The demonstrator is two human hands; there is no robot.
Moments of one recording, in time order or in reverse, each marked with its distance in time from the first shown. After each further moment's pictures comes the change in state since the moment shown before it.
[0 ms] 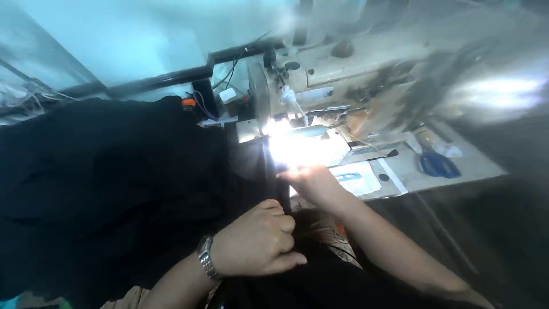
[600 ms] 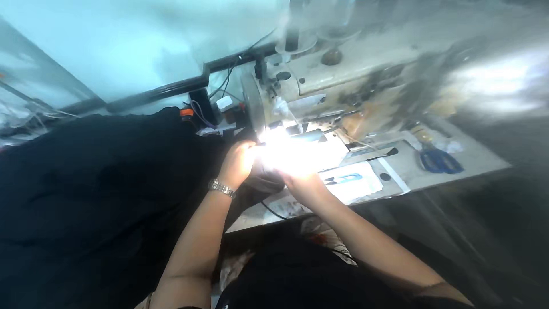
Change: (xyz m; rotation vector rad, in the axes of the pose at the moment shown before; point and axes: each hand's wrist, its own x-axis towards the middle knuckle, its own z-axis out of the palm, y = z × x) left_hand 0.016 -0.173 0.008 0.362 0.343 -0.602; right_hand 0.019 -0.015 0.015 0.110 -0.065 0.442
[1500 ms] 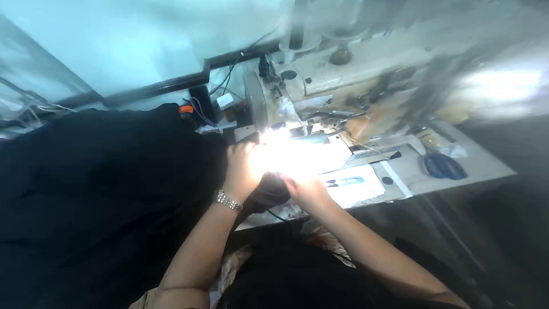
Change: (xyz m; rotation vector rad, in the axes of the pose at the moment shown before) left_hand -0.005 0.037 -0.011 0.081 0.046 -0.117; right_hand -0.009 0.010 0.015 0.043 0.112 -0.019
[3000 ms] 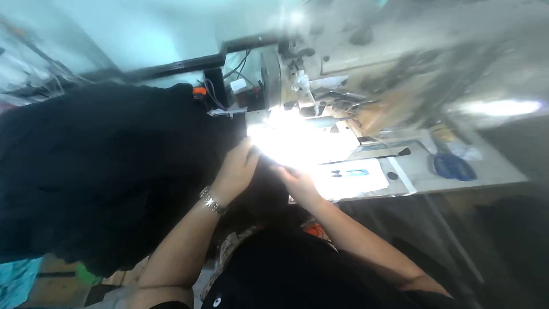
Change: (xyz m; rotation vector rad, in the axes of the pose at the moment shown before) left_hand -0.052 0.020 -0.068 -0.408 -0.065 -0.177; right_hand -0.012 -0.028 0.013 0.789 -0.015 0.079
